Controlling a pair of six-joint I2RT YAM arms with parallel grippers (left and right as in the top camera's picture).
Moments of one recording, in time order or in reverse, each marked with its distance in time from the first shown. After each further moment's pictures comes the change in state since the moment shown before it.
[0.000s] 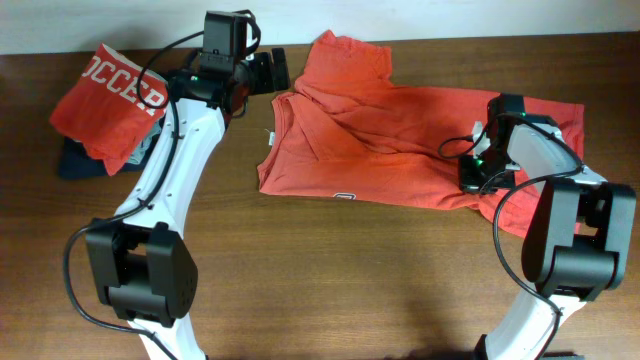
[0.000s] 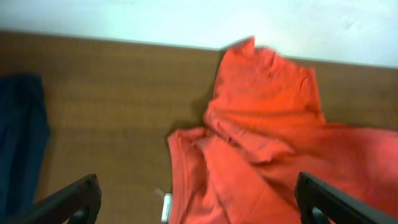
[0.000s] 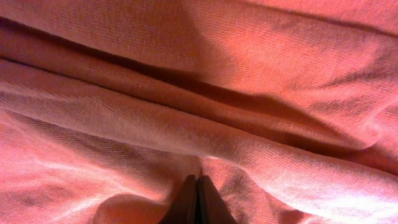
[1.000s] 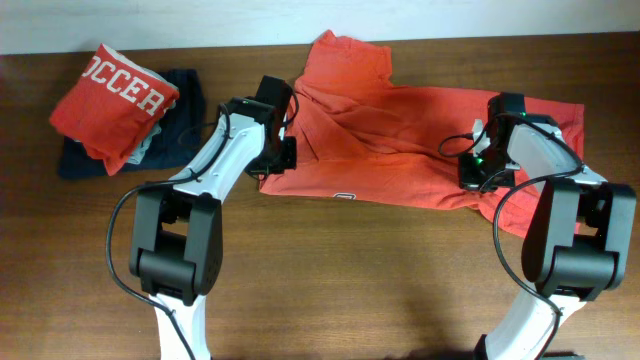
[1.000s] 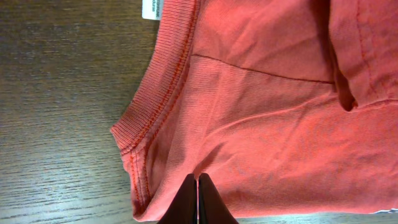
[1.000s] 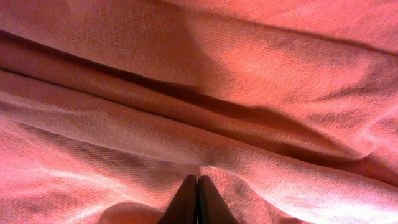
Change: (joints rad) left arm -0.102 0.155 -0.147 -0.351 0.001 -0.008; right arm 0.000 0.000 0.002 0.020 -0.004 0.001
